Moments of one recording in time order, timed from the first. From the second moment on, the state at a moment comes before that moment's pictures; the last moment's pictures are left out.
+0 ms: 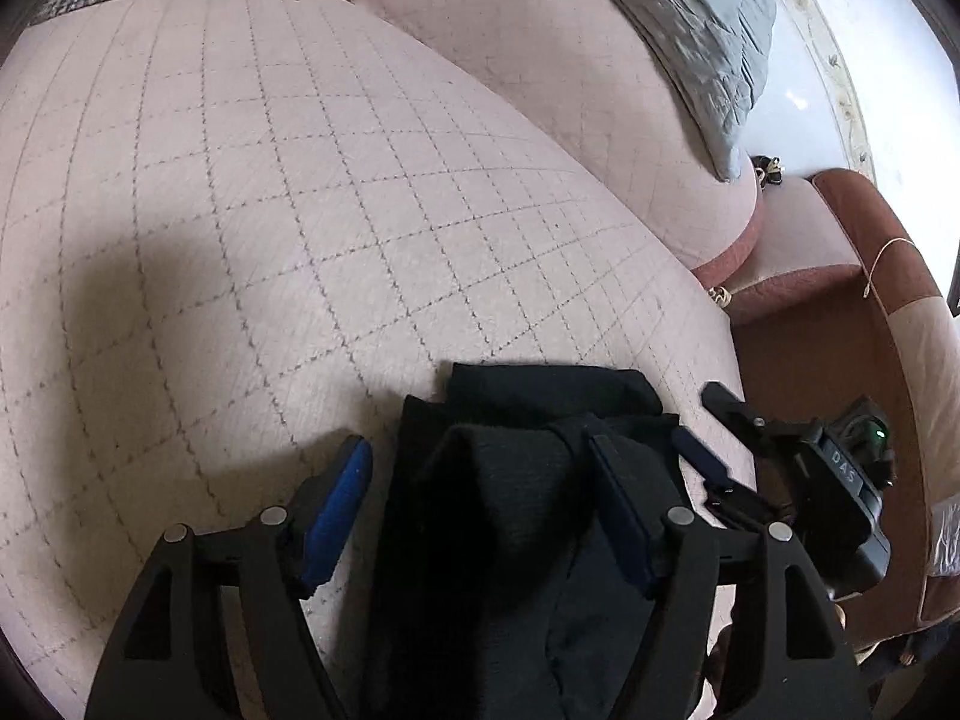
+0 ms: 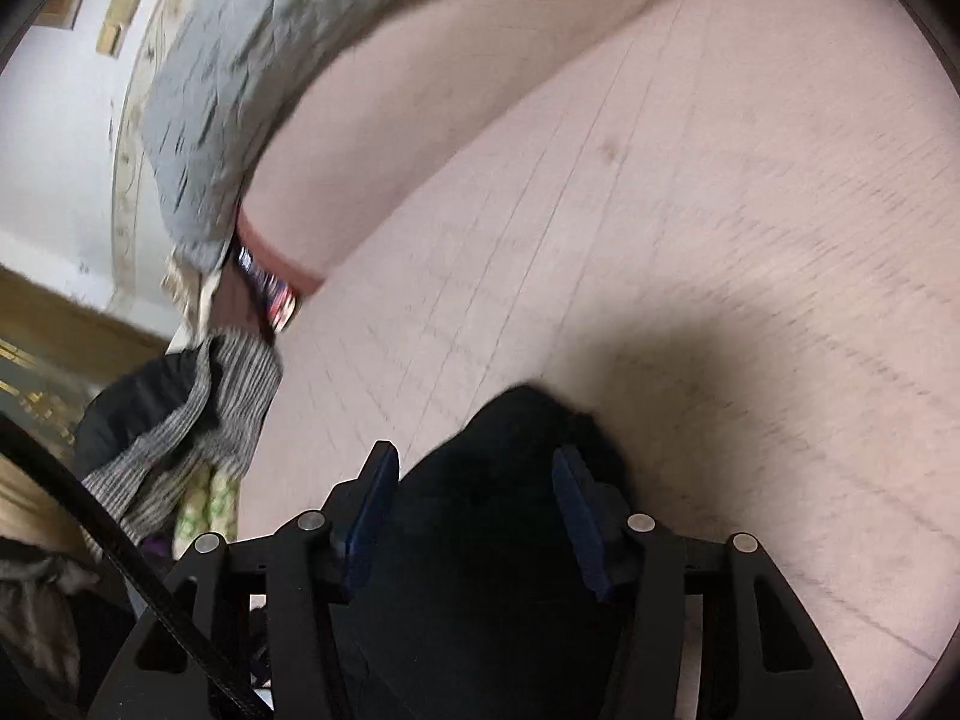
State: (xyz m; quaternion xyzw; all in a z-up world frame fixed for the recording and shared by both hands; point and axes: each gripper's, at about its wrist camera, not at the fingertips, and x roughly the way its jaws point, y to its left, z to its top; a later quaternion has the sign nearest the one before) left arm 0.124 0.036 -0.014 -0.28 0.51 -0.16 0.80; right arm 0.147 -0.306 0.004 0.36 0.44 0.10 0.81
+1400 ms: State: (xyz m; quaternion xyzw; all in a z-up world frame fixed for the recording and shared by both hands) left arm 0.003 0.039 0.019 -0.16 0.46 -0.13 0.86; right arm -0.076 -0.280 0.029 0.16 0.40 -0.05 0.90
